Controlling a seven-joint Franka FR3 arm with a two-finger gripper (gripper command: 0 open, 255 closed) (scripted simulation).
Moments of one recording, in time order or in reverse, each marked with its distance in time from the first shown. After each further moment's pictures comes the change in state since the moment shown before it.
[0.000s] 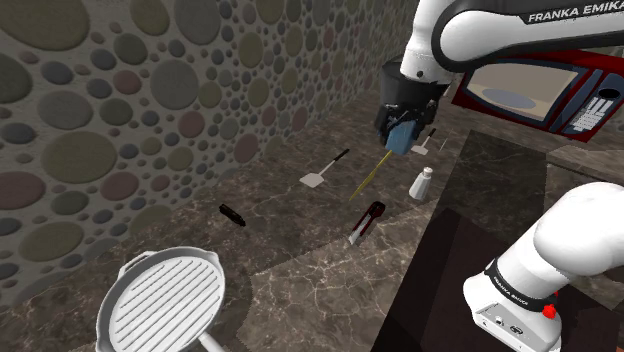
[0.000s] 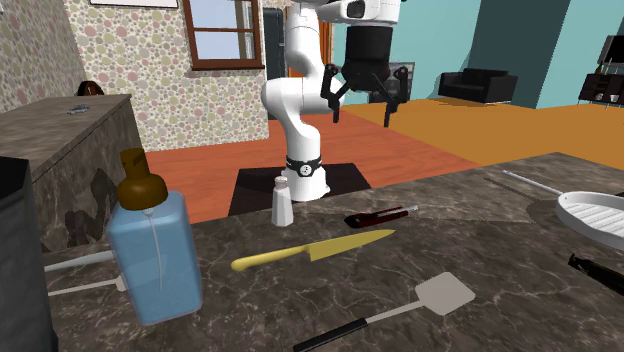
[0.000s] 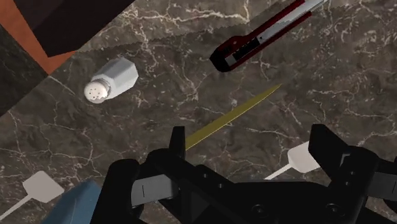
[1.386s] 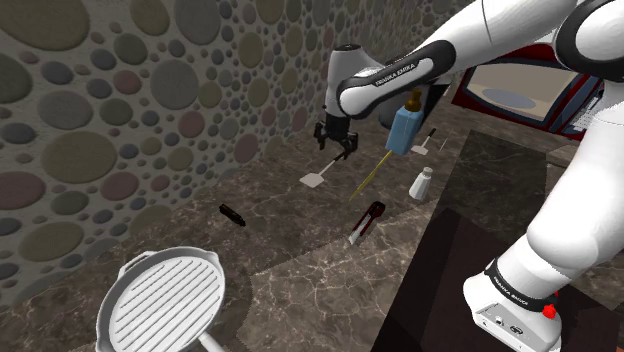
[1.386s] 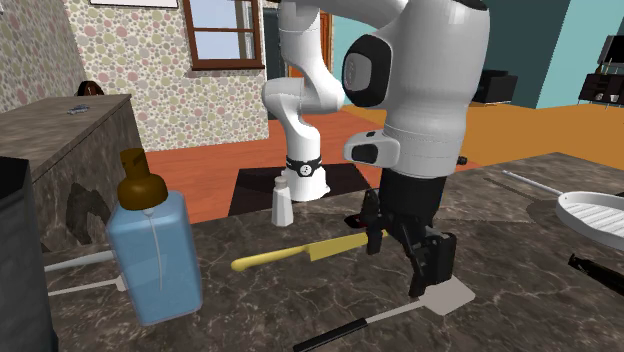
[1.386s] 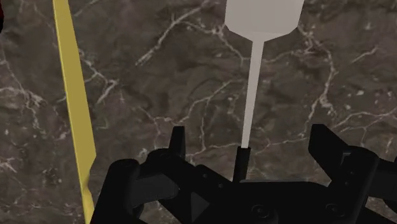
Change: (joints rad) arm -0.128 0.823 0.127 0.413 -0.323 0.383 1.084
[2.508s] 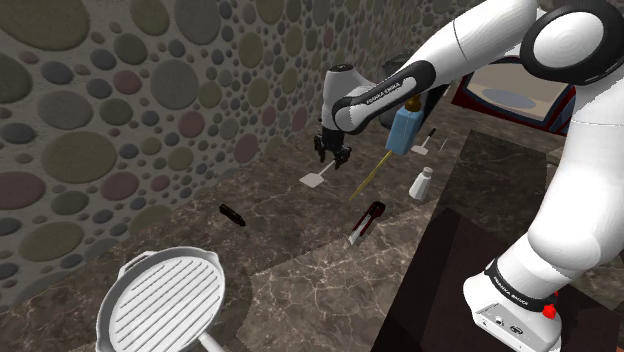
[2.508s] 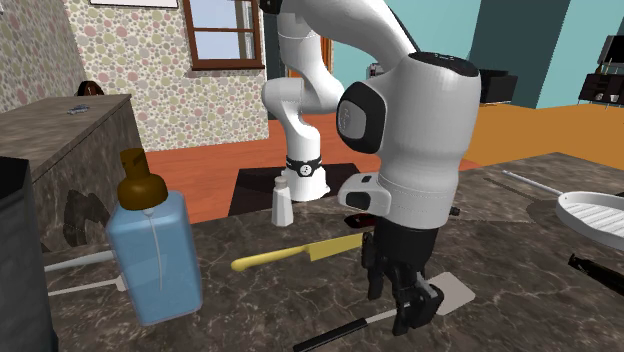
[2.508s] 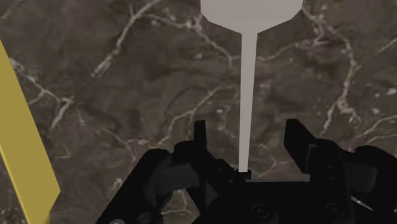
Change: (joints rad) arm 0.026 0.131 -0.044 0.035 -0.067 0.086 0.104
